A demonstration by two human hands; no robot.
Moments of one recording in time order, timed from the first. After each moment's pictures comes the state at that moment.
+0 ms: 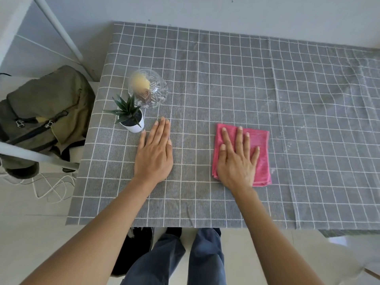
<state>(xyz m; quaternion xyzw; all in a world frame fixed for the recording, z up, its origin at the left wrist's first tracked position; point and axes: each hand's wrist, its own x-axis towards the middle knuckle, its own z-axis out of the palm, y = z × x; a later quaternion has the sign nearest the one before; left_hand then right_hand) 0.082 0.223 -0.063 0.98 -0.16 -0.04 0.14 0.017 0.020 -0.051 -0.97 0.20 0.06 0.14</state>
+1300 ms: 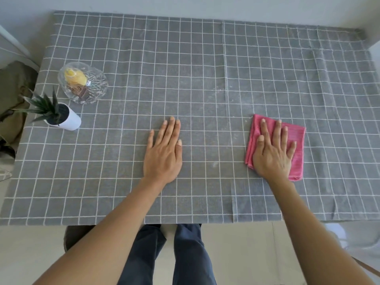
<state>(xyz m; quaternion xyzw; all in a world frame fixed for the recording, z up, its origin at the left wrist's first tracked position) 0.035 0.058 -0.058 0.97 -0.18 -0.06 0.14 -0.031 -0.214 -0.050 -0.94 0.29 0.08 0.13</state>
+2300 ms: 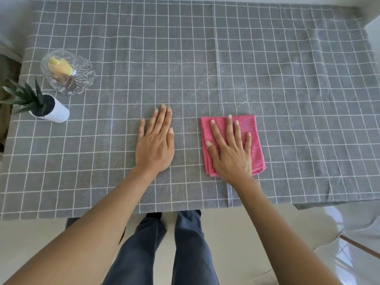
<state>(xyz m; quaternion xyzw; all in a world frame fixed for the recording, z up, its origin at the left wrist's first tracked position) 0.036 0.057 -0.059 0.97 -0.18 -0.06 0.14 -0.048 -0.136 -0.048 -0.98 0.13 0.09 0.13</state>
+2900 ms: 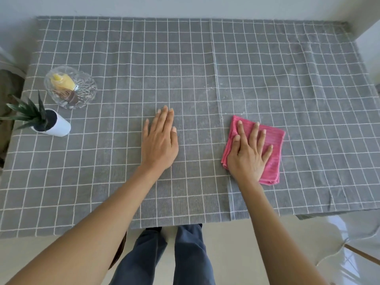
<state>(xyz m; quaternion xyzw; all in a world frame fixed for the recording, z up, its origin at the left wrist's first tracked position) 0.063 0.041 -0.053 0.97 -0.17 -0.03 0.18 -0.031 -0.152 -0.050 -0.92 0.34 0.02 0.19</state>
